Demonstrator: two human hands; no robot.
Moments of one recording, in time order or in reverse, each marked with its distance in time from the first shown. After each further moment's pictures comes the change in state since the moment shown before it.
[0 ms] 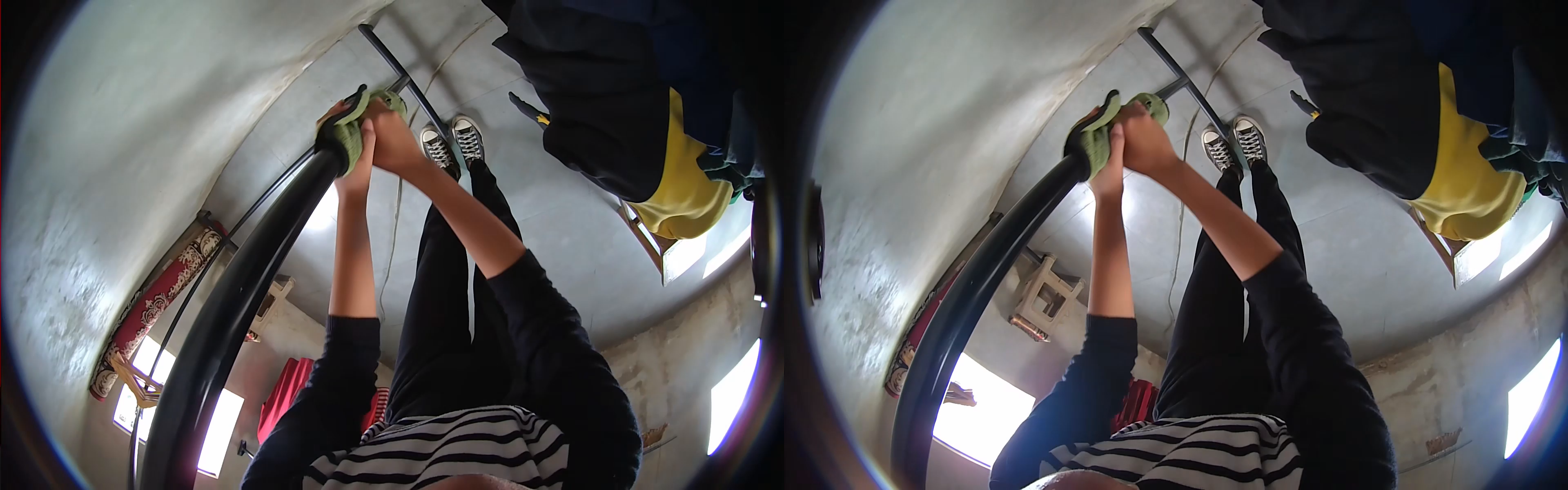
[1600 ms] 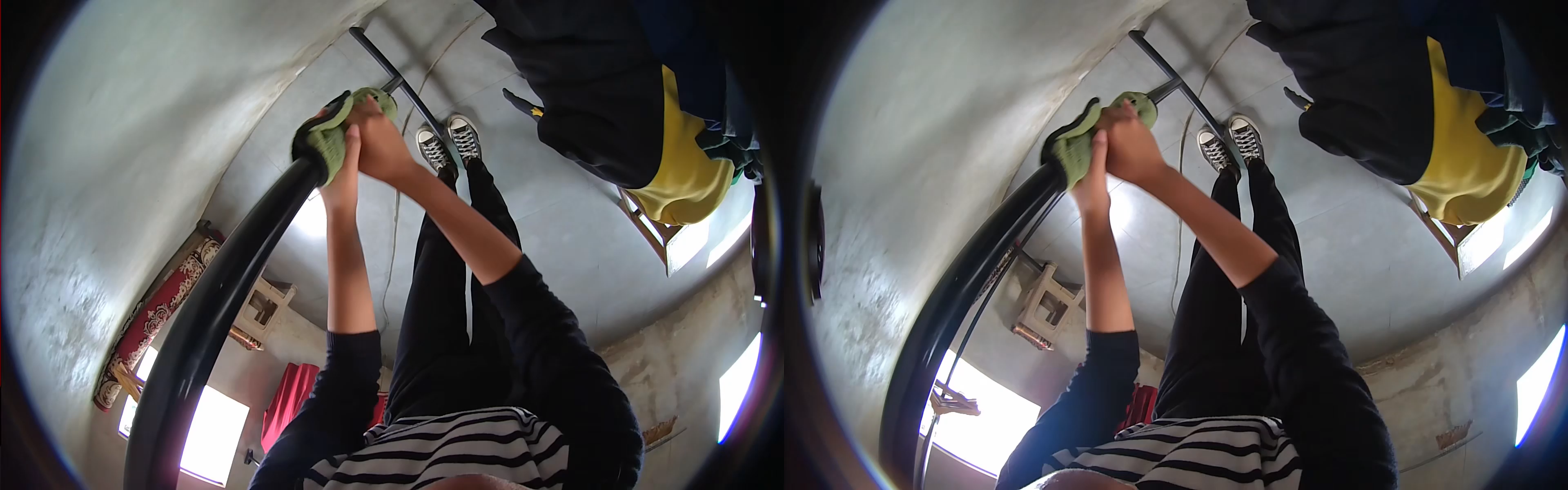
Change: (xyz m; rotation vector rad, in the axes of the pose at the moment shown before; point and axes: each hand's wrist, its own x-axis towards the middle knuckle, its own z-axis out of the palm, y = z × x) left_hand -0.010 0.032 -0.014 -0.102 -0.033 -0.312; right_hand -0.004 -0.020 -0.001 -0.043 0.093 -0.077
